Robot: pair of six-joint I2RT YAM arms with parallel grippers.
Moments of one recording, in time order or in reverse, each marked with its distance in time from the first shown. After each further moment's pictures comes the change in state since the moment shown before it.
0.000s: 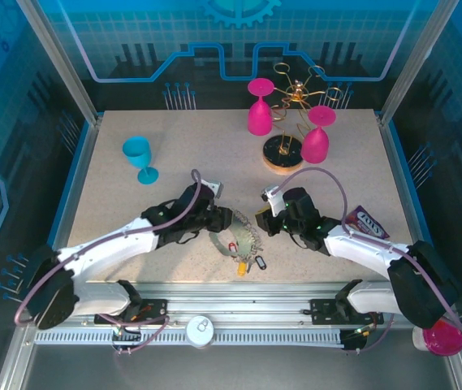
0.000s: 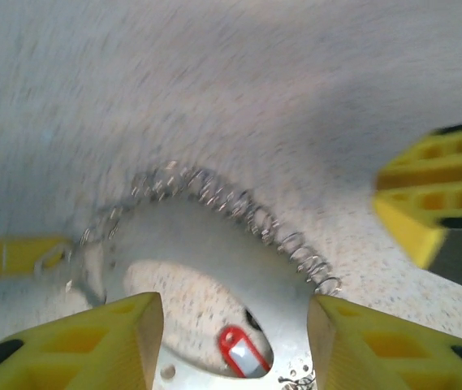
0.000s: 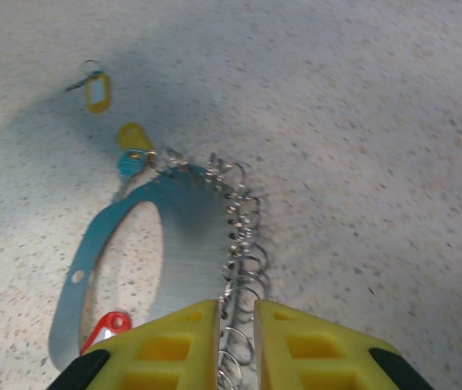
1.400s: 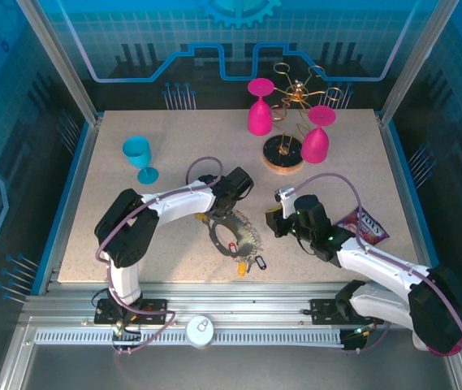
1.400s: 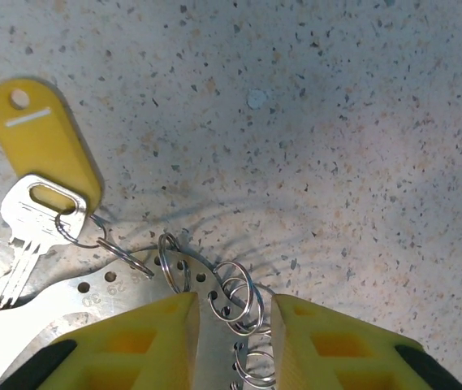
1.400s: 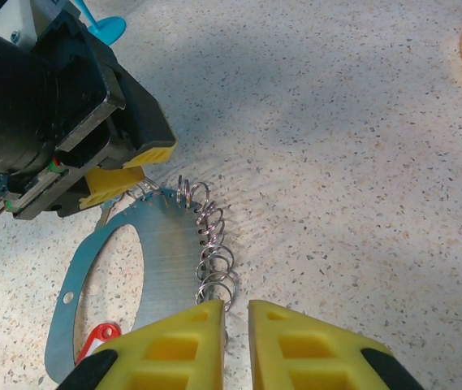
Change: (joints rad) left arm 0.025 0.573 0.432 -0.301 -0.242 -1.135; right arm -0.001 -0.183 -0.093 0.011 0.088 0.068
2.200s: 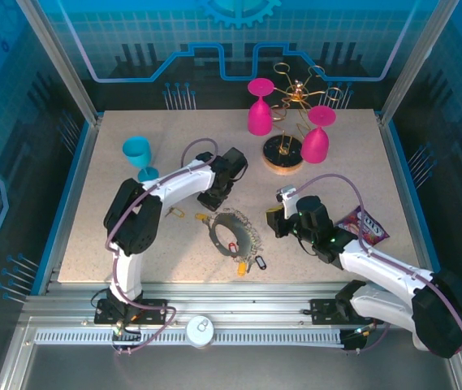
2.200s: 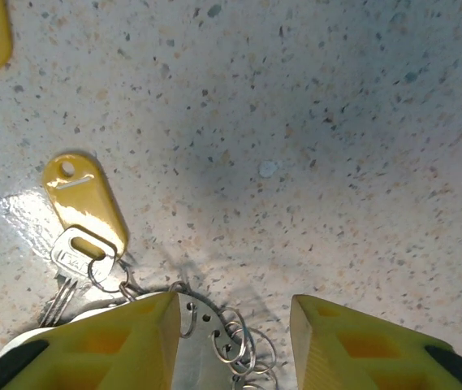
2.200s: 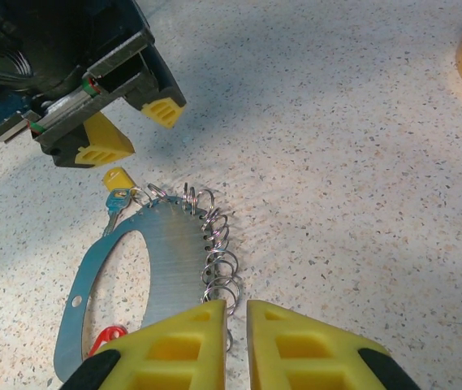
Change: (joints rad) left arm 0.108 0.116 0.249 -0.282 0.098 0.072; right arm 0.000 -0.039 -0.013 0.003 -0.002 0.007
